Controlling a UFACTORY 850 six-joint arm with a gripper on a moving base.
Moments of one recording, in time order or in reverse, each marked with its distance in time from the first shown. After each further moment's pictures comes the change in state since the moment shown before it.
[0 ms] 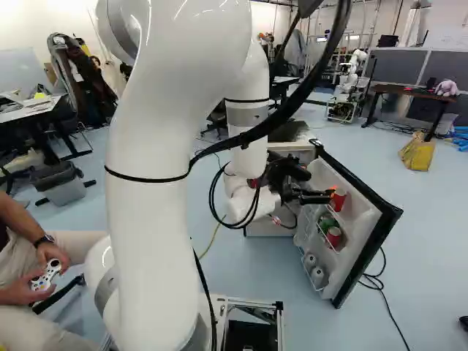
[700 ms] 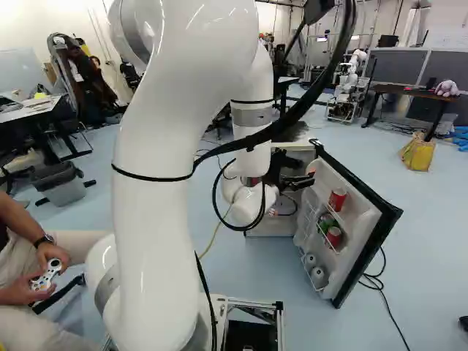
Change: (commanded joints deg) arm -0.5 -2.8 -3.4 -21.1 0.0 0.0
